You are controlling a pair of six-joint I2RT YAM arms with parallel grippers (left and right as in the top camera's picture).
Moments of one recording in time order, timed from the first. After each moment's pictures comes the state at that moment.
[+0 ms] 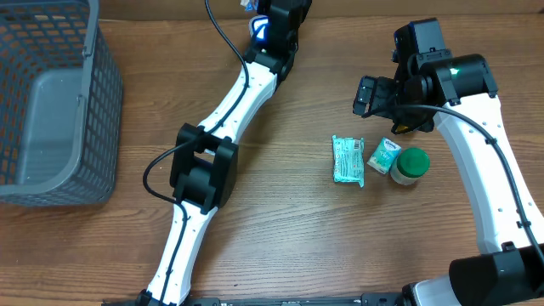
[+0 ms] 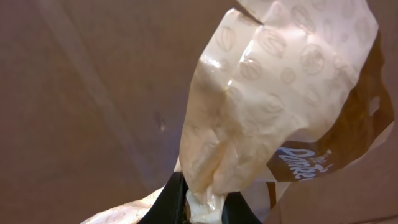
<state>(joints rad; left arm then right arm) -0.46 2.53 2.27 0.18 -0.43 0.18 0.19 1.66 1.72 -1.28 -0.02 0.42</state>
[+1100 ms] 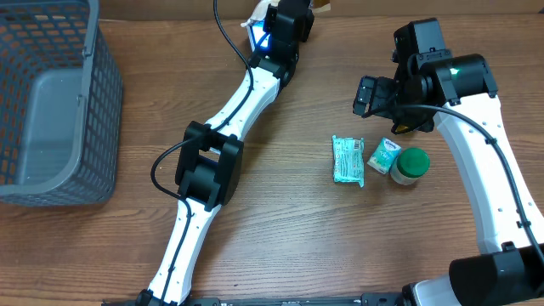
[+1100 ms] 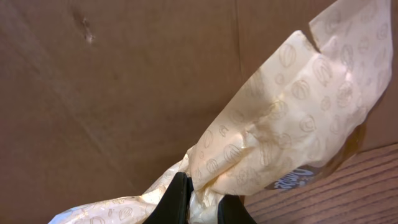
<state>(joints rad) -0.47 2.59 2.27 0.06 -0.35 0.08 0.19 1.66 1.72 -1.28 -0.02 0.42</state>
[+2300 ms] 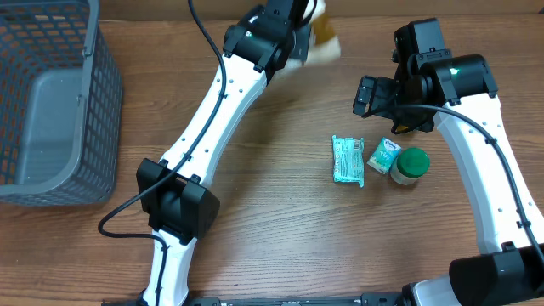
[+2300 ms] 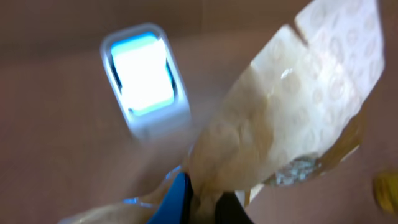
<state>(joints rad) -0.50 2.20 2.31 -1.03 -0.12 -0.33 0.19 1.66 1.72 -1.28 -0.02 0.42</state>
